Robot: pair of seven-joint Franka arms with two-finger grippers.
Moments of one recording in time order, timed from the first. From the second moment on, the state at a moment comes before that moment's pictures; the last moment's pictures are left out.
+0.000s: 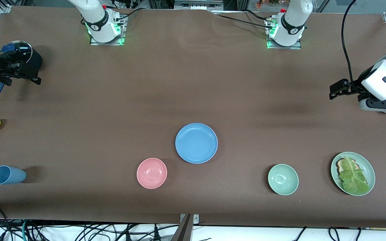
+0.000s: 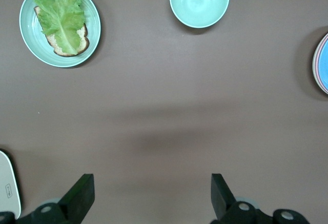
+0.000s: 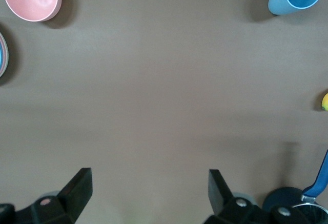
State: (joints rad) left arm 0.00 0.09 -0.04 -1.60 0.01 1.63 0.02; right arm 0.08 0.03 -0.08 -1.58 0.01 1.57 -0.04
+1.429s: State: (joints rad) left arm 0.00 0.09 -0.04 -1.60 0.01 1.63 0.02; right arm 0.08 0.03 -0.08 -1.58 0.01 1.56 -0.05
